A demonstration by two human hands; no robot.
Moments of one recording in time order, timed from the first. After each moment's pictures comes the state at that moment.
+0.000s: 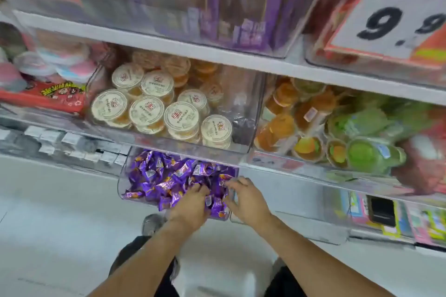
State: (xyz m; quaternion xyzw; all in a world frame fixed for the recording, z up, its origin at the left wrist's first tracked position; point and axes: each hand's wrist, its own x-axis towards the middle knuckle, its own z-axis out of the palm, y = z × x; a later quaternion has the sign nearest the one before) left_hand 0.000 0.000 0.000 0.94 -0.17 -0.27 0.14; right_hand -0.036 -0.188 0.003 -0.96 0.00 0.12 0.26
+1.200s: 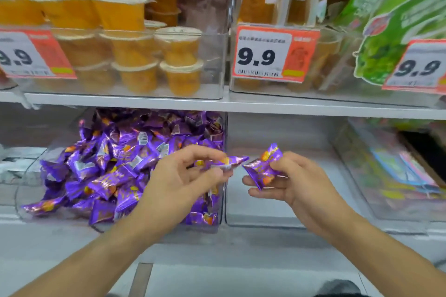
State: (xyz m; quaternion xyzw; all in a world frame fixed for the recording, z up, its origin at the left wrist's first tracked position) left_hand -0.026 -0.027 -0.029 0.65 -0.19 -0.16 0.72; right_hand -0.093 -0.222 -0.031 -0.60 0.18 -0.06 0.78
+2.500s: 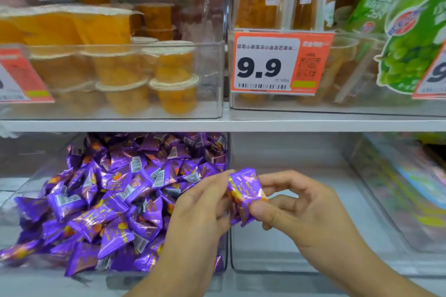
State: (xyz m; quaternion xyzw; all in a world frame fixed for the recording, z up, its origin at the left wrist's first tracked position) left_hand -0.032 -0.072 -0.035 0.56 -0.04 -0.18 0.81; right_hand -0.089 -0.216 -0.042 -0.69 0.06 -0.12 0.71
